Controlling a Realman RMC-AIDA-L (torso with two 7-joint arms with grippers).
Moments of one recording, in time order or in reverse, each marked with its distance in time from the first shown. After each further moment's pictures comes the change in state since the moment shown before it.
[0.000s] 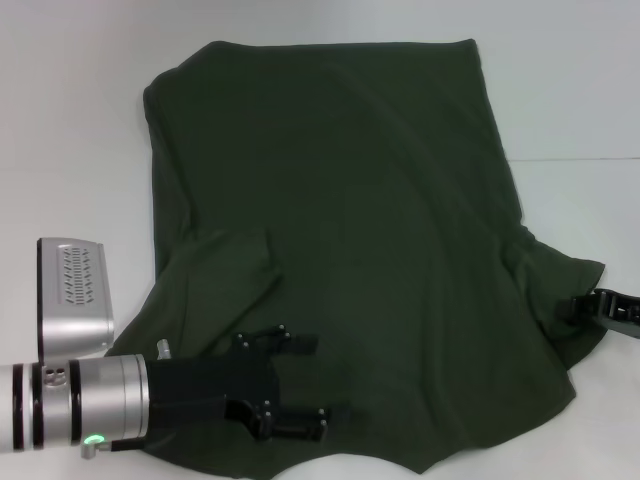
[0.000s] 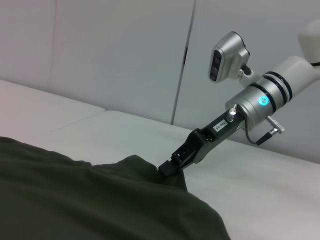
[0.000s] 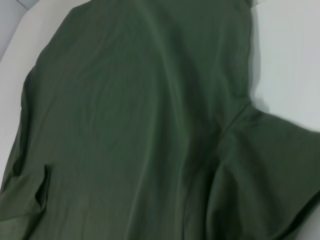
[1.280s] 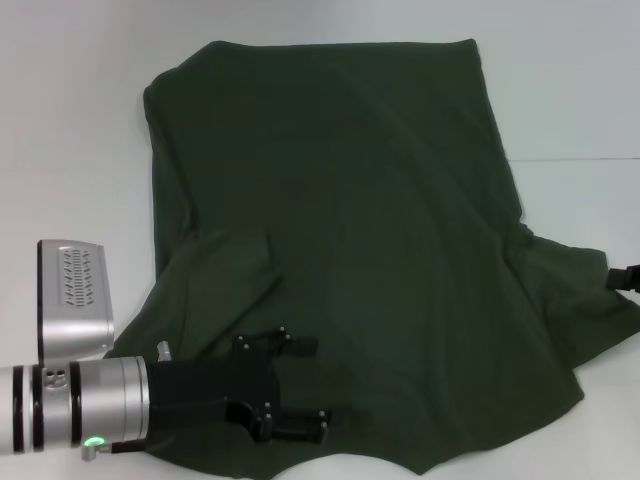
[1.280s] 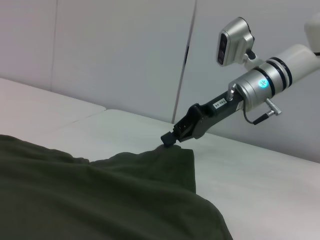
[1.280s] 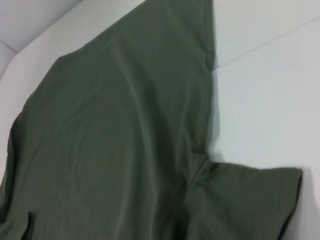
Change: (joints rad) left arm 0.003 -0.001 0.001 0.000 0.000 0.001 0.000; right arm -0.010 -0.049 0.079 -0.028 0.010 -0.017 -0.001
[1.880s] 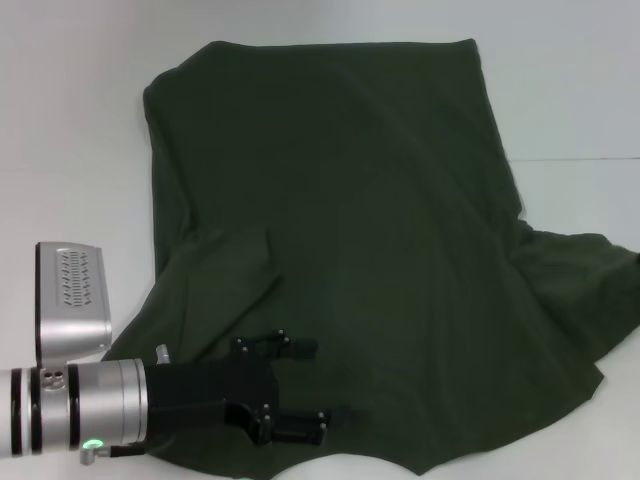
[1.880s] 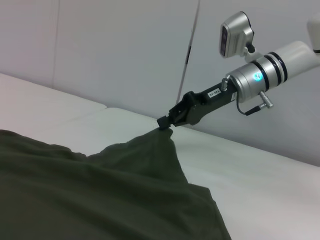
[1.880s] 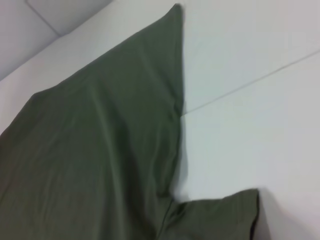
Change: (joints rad) left arm 0.004 0.000 0.000 0.000 0.000 0.004 -0.021; right arm 0.011 -0.026 0.034 -0.001 0.001 0.070 -0.004
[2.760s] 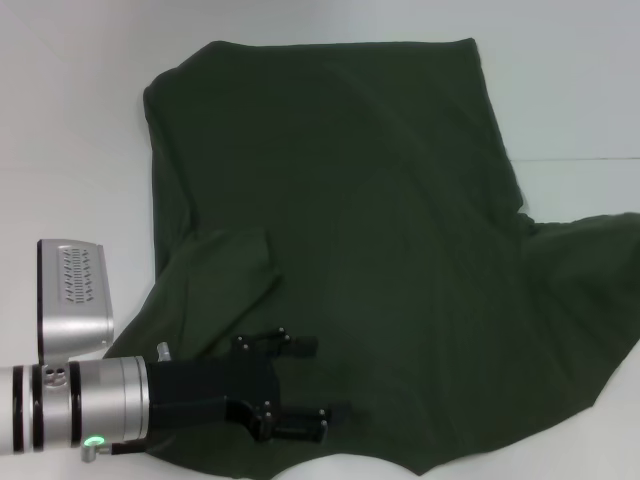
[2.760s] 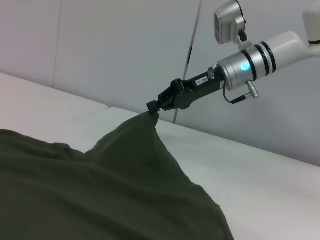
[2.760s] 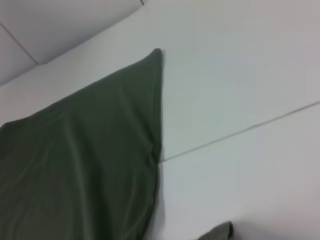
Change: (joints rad) left arm -0.005 0.000 0.000 0.000 0.000 -0.005 -0.005; right arm 0.046 -0.012 -0.012 0.000 -0.008 0.140 -0.010
